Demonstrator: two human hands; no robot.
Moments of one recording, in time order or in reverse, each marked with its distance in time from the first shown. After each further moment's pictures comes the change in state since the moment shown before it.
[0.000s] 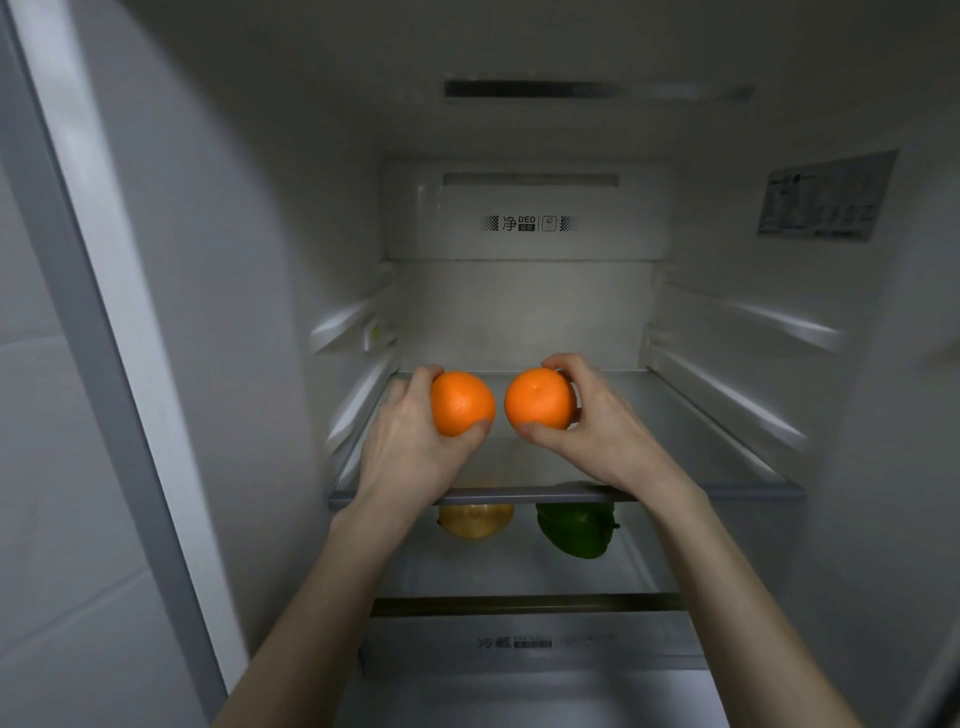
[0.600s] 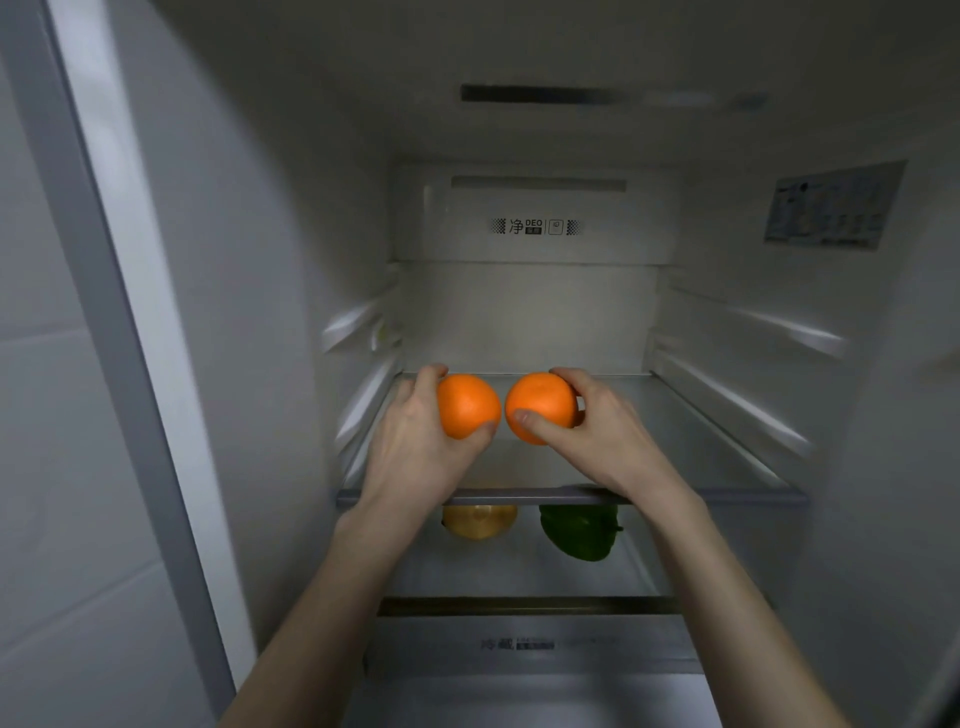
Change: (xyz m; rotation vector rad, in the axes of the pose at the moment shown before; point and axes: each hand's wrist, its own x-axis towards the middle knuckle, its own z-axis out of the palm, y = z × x) left_hand -0.005 0.005 -0.007 -0.010 0.007 0.016; right_hand -0.004 -0.010 0.006 -0.012 0.053 0.092
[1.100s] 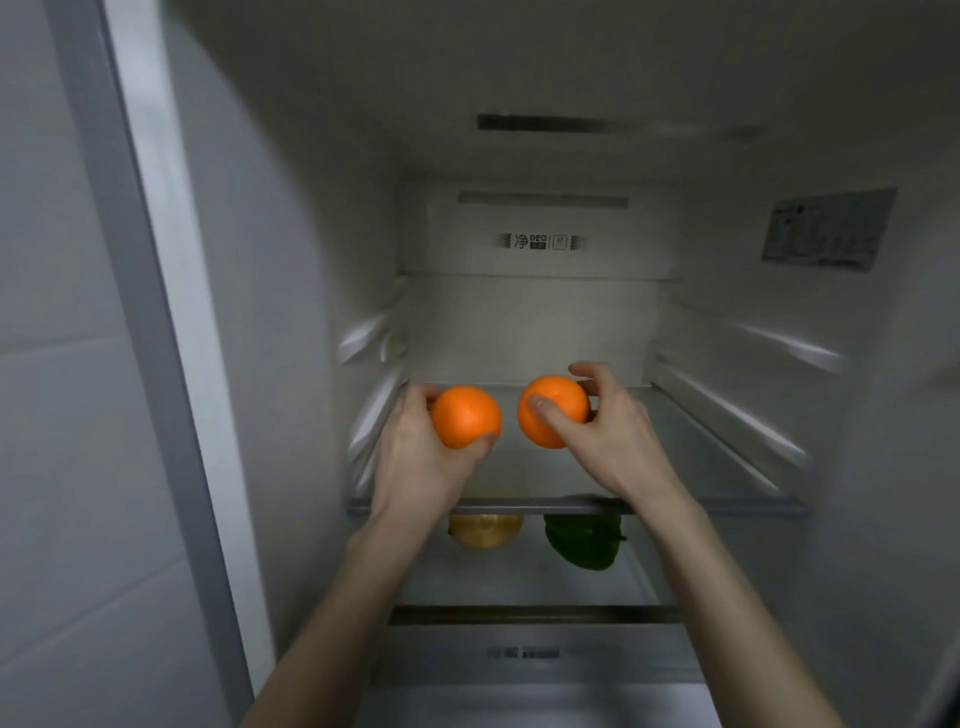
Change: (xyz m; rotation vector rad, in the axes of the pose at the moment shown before) left_hand -0.005 -0.005 -0.001 -0.225 0.088 -0.104; right_hand -0.003 -0.017 -0.005 0.076 0.162 0.060
